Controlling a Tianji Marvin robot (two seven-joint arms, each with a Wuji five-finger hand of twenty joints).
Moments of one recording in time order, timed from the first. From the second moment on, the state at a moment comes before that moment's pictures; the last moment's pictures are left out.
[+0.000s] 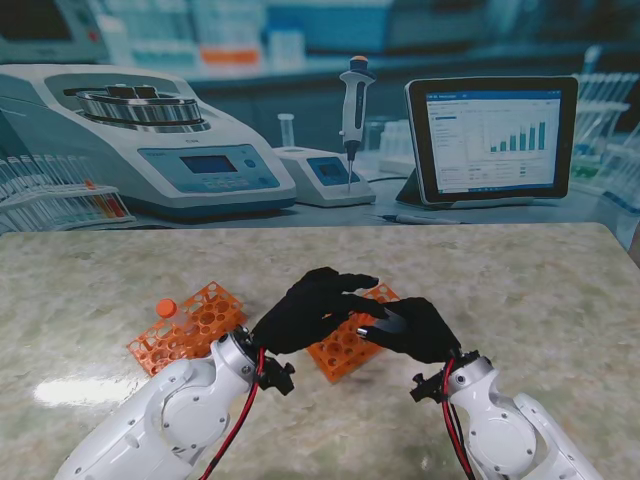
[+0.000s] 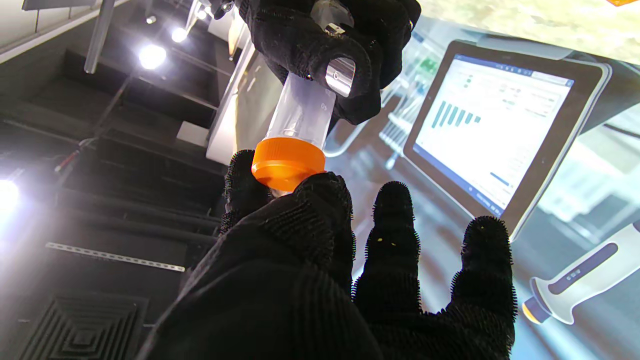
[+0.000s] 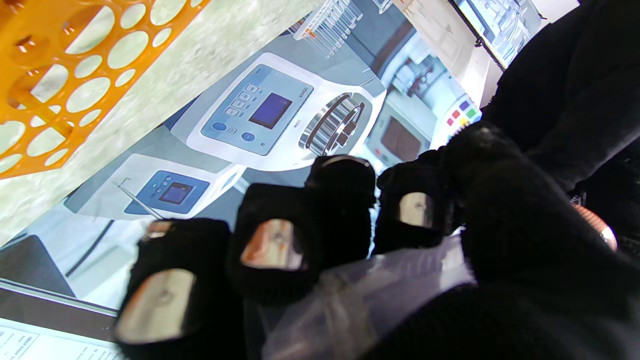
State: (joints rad) left arm 1.50 -1.14 -0.98 -1.68 0.58 -0.55 0.19; right arm -1.72 -1.14 1.28 -1.65 -0.42 -0.45 -0.15; left_hand 1.23 -0.22 0.44 -0.04 0.61 -0.24 0.36 0.27 0.54 0.03 0.14 0.30 0.46 0.13 0.16 0.42 0.04 0.38 0.48 0.45; right_hand 0.57 -0.49 0.58 -0.06 1.06 -0.34 1.25 1.52 1.34 -0.14 0.96 1.06 1.32 -0.12 1.41 0.89 1.16 0.04 1.77 0.79
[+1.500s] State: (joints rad) left arm 1.49 -1.14 -0.98 -1.69 0.61 -0.50 0.21; right arm -1.72 -1.14 1.28 -1.66 -0.41 -0.45 -0.15; left_hand 0.89 -0.34 0.25 -0.02 0.46 0.15 0.41 0.50 0.41 0.08 0.12 0.32 0.43 0.13 0.16 0.45 0.04 0.37 0.46 0.45; right_hand 0.57 -0.49 0.57 -0.06 1.06 -0.35 1.25 1.52 1.34 -0.14 0.96 1.06 1.32 -0.12 1.41 0.89 1.16 0.04 1.77 0.79
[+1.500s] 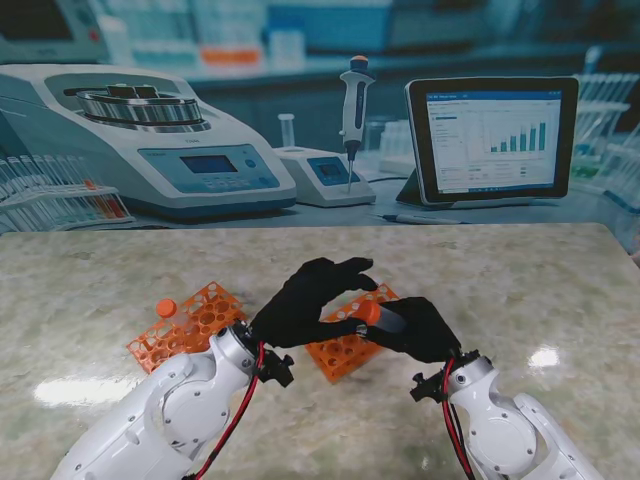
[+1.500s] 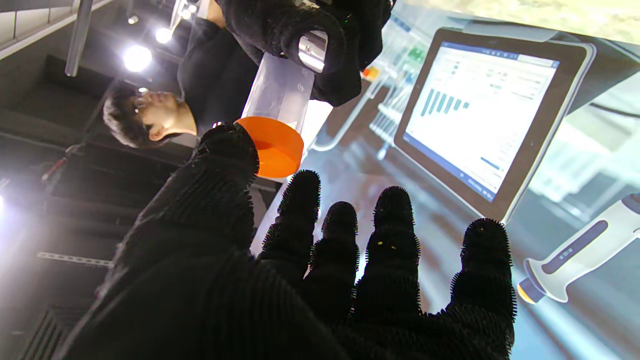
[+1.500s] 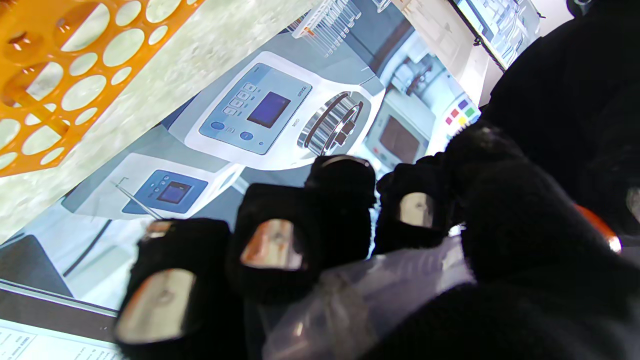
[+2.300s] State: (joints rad) left arm 1.47 -1.15 -0.94 -1.69 0.63 -0.47 0.25; right arm -1.72 -1.14 1.29 -1.66 -0.41 -0.45 -0.16; left_hand 1.00 -0.31 0.08 -0.03 0.44 0.15 0.71 0.58 0.46 0.08 0.14 0.33 0.45 0.13 0.20 0.48 0.04 0.37 0.46 0.45; right_hand 0.57 -0.49 0.57 -0.06 1.06 -0.35 1.25 1.52 1.34 -0.14 0.96 1.06 1.32 -0.12 1.41 0.89 1.16 0.04 1.77 0.79
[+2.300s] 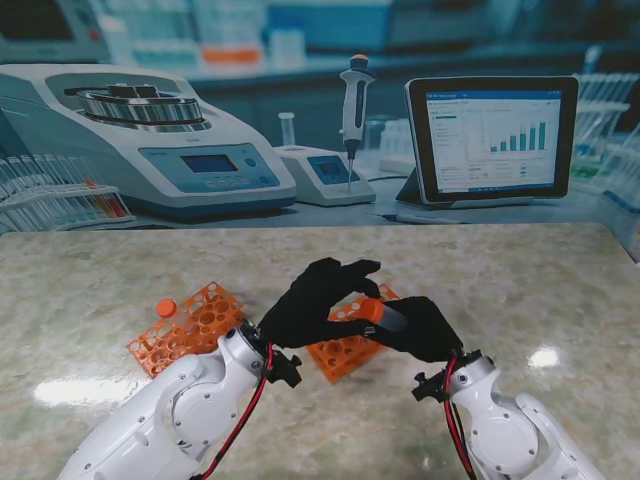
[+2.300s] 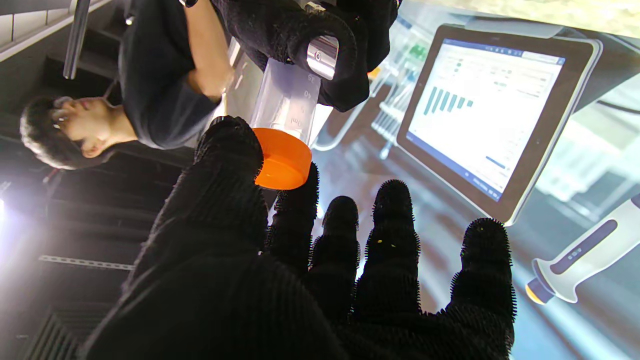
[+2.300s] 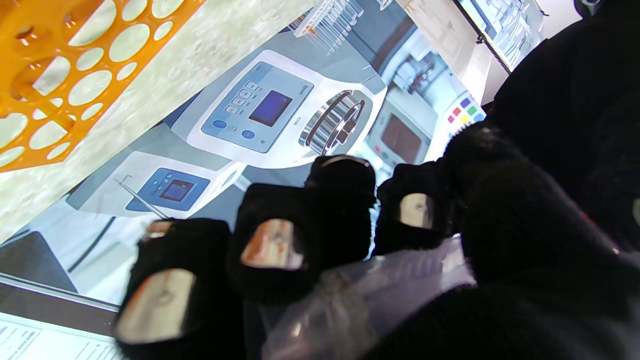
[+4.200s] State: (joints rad) left arm 1.49 -1.14 -0.98 -1.69 0.66 -0.55 0.21; right arm -1.72 -1.14 1.28 -1.66 -0.41 -0.45 -0.15; left_hand 1.18 -0.37 0.34 -0.06 0.56 -0.17 0.41 0.35 0.51 0.06 0.16 0.32 0.50 0.12 0.21 0.48 0.05 0.38 0.48 0.45; right_hand 0.57 -0.49 0.57 -0.06 1.06 -0.35 1.26 1.53 1.34 -0.14 0.96 1.06 1.32 -0.12 1.41 0.89 1.16 0.04 1.77 0.79
